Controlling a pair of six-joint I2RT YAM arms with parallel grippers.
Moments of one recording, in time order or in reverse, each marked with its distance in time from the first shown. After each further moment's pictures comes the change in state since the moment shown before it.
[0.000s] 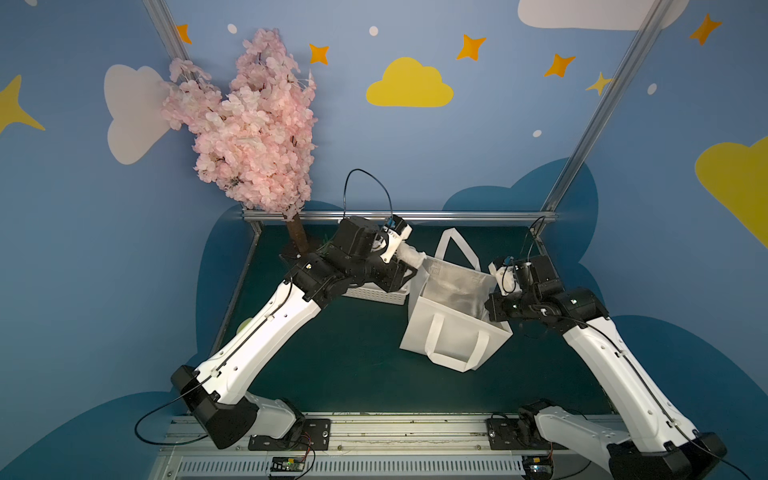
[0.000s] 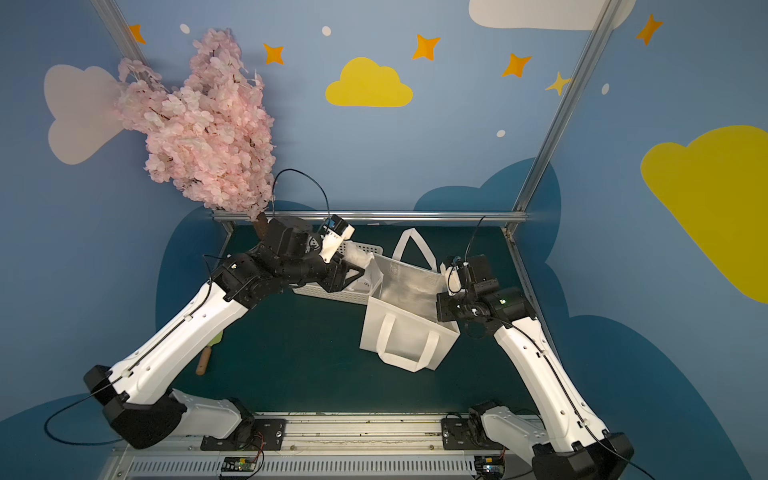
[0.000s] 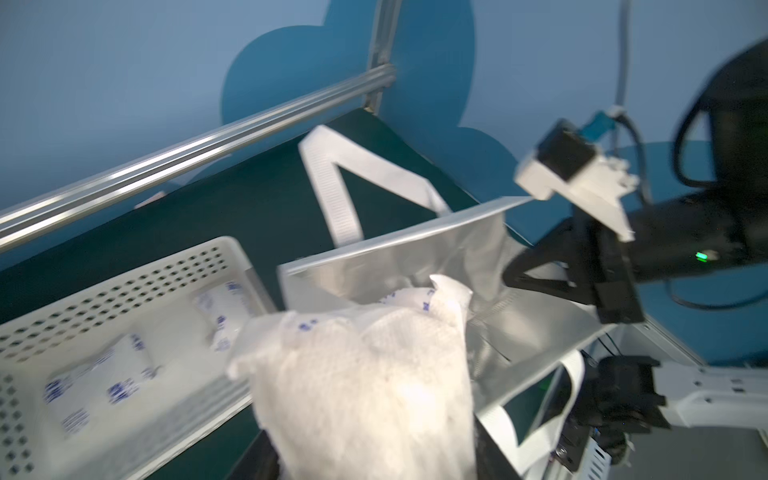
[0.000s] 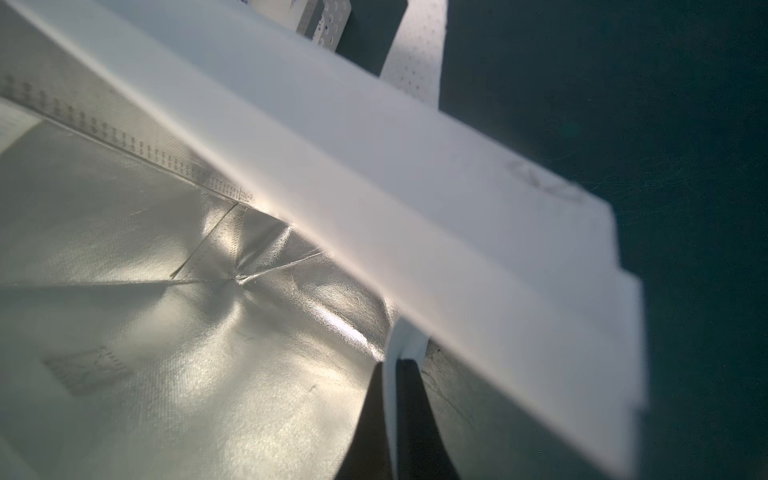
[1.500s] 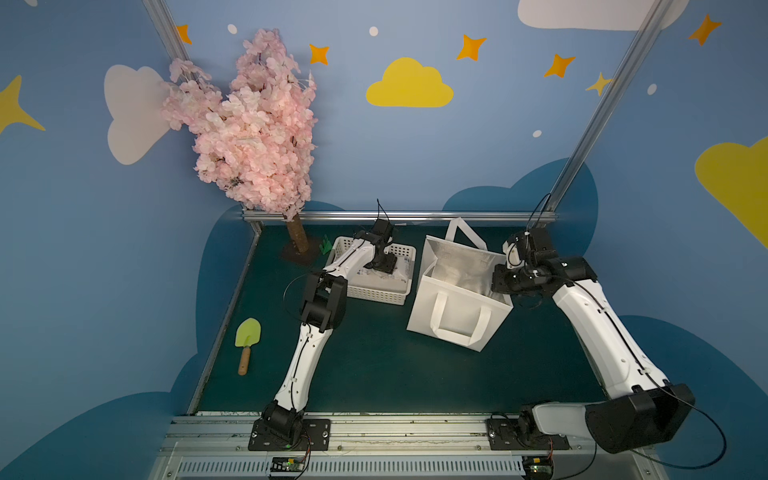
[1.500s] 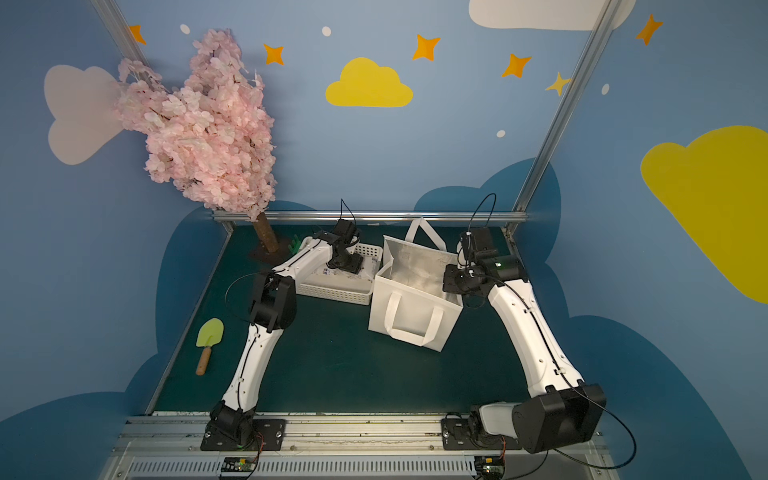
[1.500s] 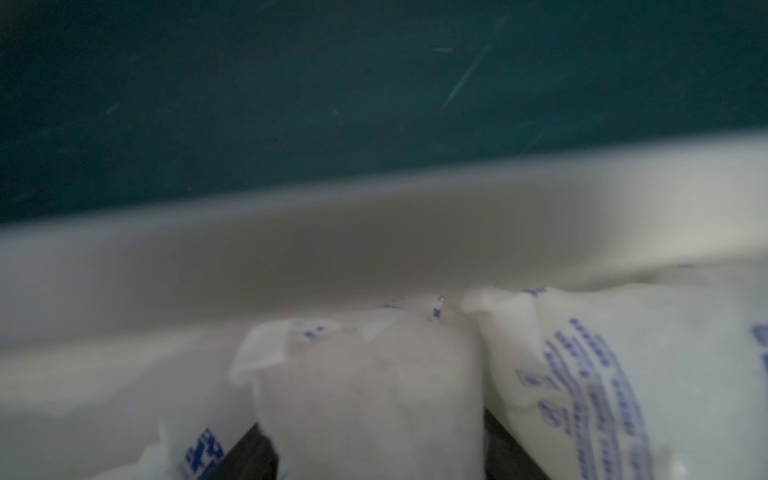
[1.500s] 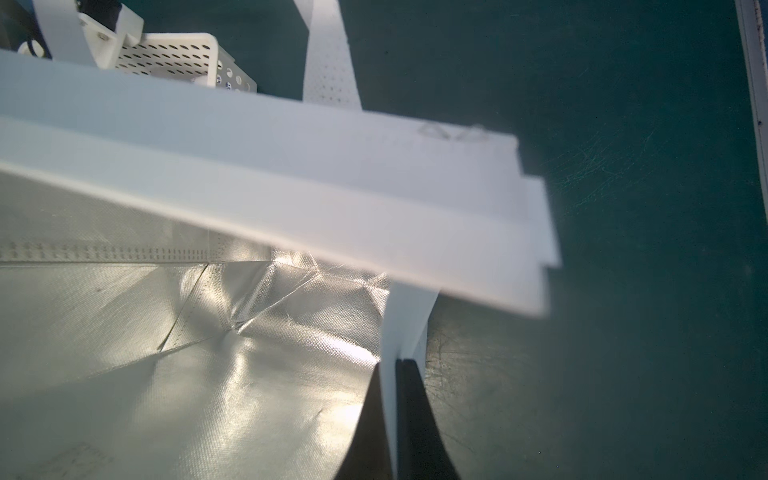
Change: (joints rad) left arm 0.294 1.133 0.626 -0.084 -0.274 -0.008; right arm -0.131 0.251 0.204 -0.019 0.083 0.150
